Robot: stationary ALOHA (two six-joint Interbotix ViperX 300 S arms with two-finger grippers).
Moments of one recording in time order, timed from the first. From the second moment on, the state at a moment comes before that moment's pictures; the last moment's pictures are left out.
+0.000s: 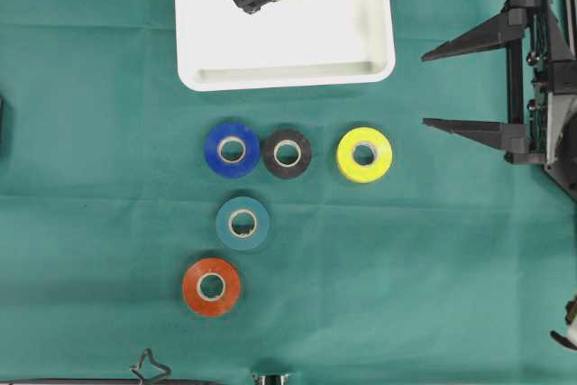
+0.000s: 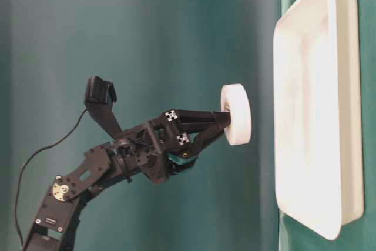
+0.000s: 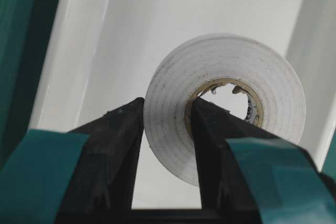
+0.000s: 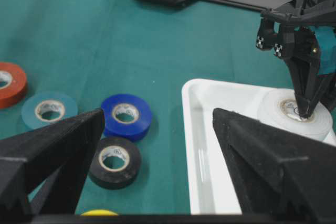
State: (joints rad) left arm 0.40 0.17 0.11 0.01 0.74 0.05; right arm -0.01 -0.82 1.05 -0.04 -0.03 0.01
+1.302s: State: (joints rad) left arm 0.43 0.31 0.23 0.01 0.51 0.06; right arm 0.00 -0.79 1.05 -0.04 -0.03 0.01
